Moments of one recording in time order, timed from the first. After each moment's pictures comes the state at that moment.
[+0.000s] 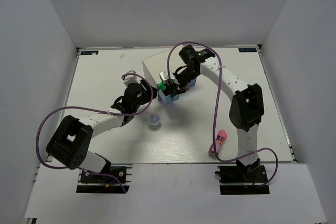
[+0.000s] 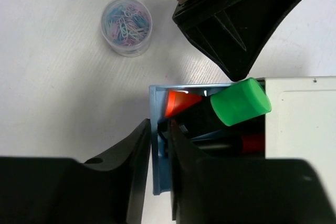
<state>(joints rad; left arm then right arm) -0.55 1.45 0.67 0.35 -0.24 -0.80 0.58 2.02 1.89 -1.19 -0.86 -1.45</state>
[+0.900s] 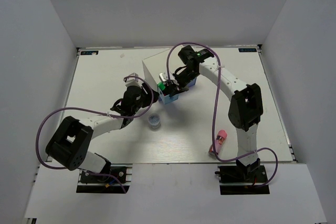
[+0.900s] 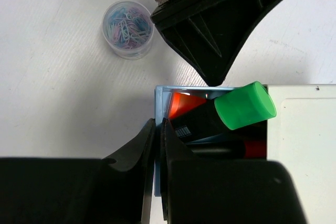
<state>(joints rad) -0.55 1.43 0.62 0.39 -0.15 -0.78 0.59 2.04 1.90 -1.20 -0.87 -1.46</state>
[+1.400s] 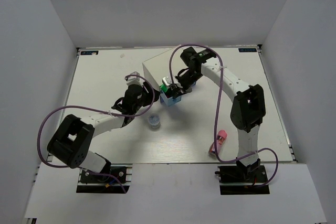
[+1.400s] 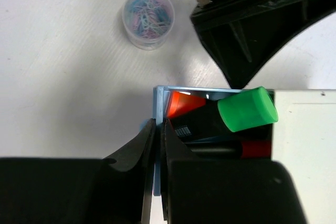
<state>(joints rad) -0.55 1.46 0.65 0.39 -0.15 -0.77 0.58 2.00 1.87 -1.27 -0.85 -1.59</state>
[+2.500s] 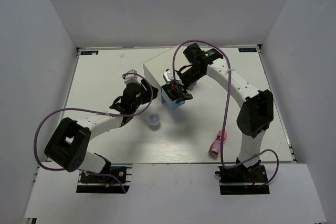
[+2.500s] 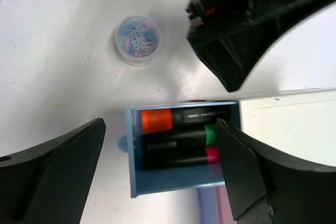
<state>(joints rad) -0.55 1.44 0.68 0.36 -0.19 -0.77 0.58 1.90 1.82 -1.20 -0.88 -1.48</state>
